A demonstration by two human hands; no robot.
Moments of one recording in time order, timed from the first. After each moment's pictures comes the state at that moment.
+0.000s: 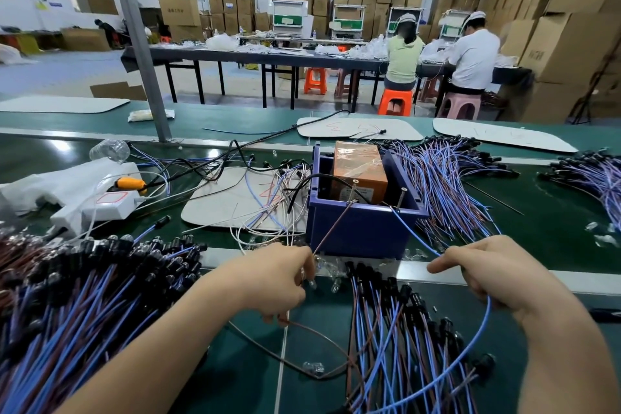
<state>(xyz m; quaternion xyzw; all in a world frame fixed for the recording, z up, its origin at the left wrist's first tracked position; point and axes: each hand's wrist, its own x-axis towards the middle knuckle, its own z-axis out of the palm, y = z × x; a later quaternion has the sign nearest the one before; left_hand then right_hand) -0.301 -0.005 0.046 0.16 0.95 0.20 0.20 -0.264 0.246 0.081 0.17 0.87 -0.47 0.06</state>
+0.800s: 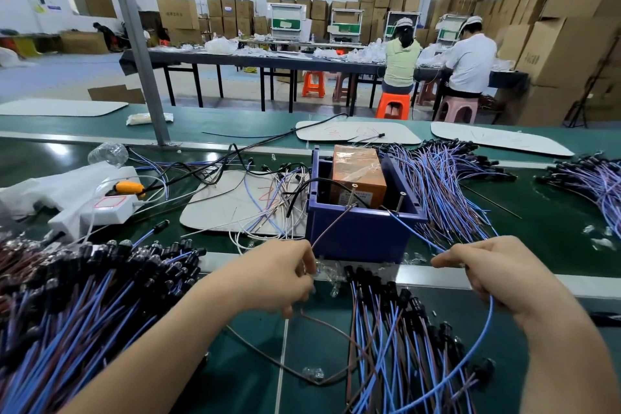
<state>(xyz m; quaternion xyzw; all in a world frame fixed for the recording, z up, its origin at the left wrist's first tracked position) -0.303 -0.004 0.047 0.15 0.93 0.29 0.16 -0.268 0.250 0.078 0.17 0.85 -0.49 0.00</state>
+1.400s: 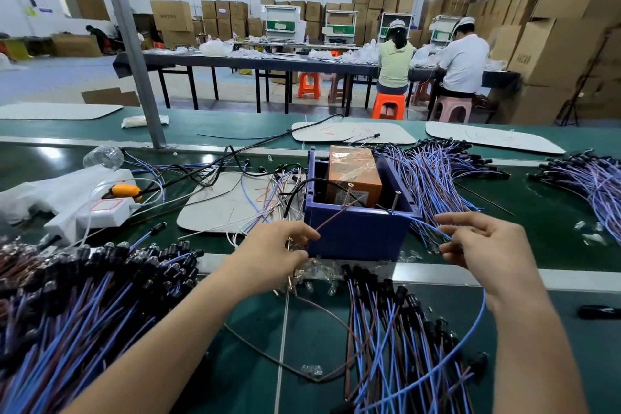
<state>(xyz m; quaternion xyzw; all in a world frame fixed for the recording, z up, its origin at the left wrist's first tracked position) -0.318 -0.006 0.040 0.15 0.92 0.36 0.01 -0.291 0.251 0.054 0.17 0.76 -0.60 -0.19</state>
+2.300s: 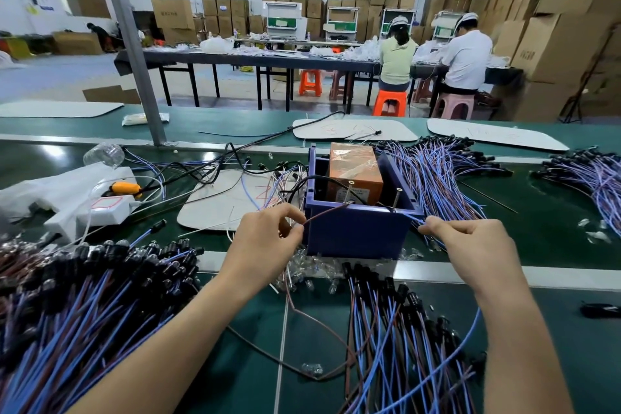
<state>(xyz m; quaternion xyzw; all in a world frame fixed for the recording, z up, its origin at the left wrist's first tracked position) -0.325 -0.004 0.030 0.09 0.91 0.38 -0.16 -0.289 0.237 0.056 0.16 0.84 -0.48 -0.19</state>
